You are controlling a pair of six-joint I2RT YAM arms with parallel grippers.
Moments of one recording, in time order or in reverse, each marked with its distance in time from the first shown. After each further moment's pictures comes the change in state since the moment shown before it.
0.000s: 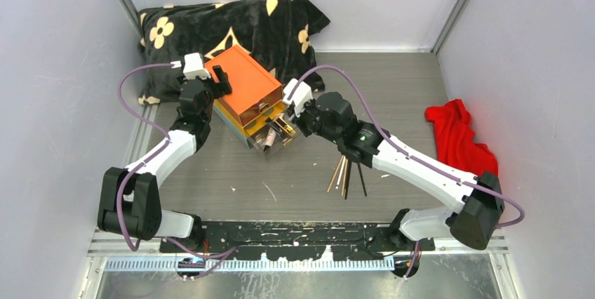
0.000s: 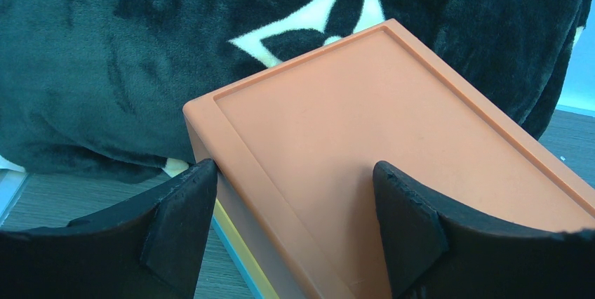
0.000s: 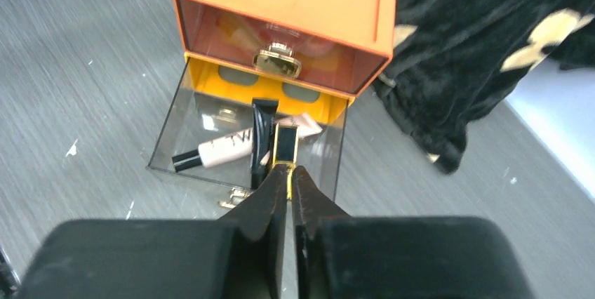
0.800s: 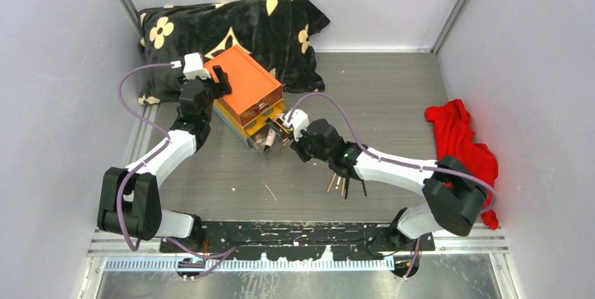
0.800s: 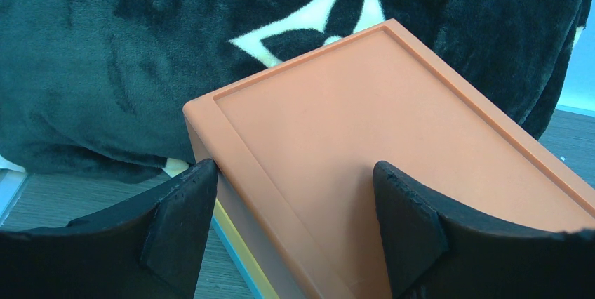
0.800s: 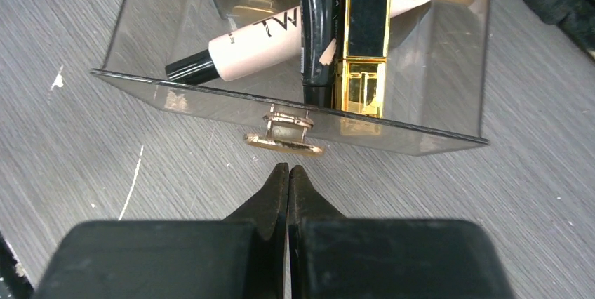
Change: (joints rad) left arm 0.000 0.000 0.000 0.000 0.000 0.000; right arm 0.000 0.095 -0.351 0.270 -0.034 0.185
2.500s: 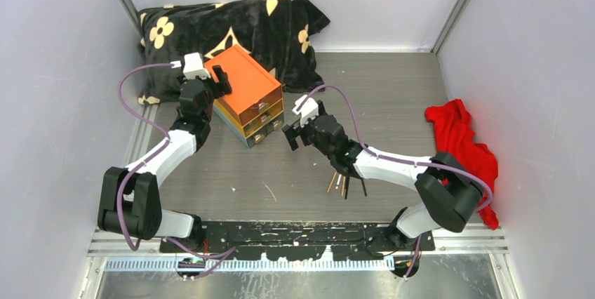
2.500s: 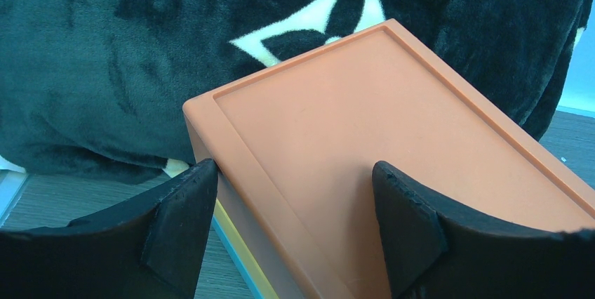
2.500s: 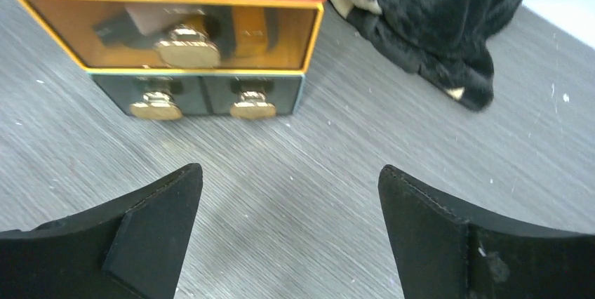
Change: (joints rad) left arm 0.001 0.002 0.000 0.003 0.000 0.000; right arm -0.048 0.054 -0.032 0.312 0.185 -0.040
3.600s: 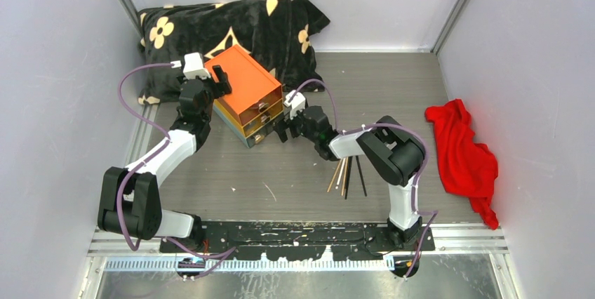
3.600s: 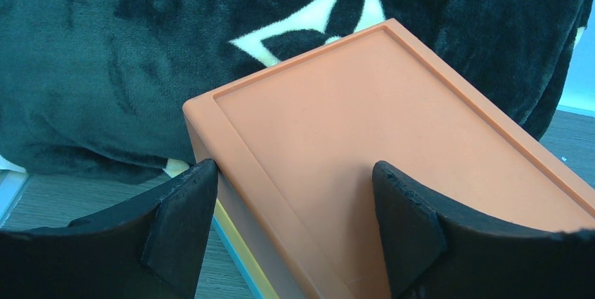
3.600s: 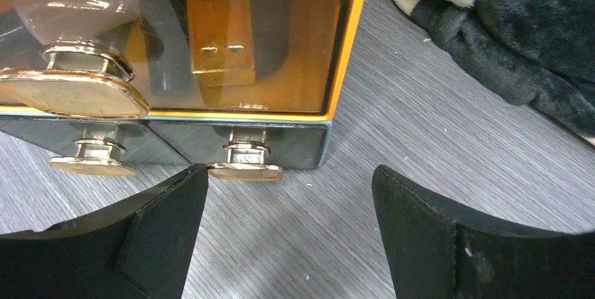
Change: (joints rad) left arm 0.000 0.003 0.002 -0.003 0.000 0.001; right arm -0.109 0.505 0.167 0.311 -0.221 0.055
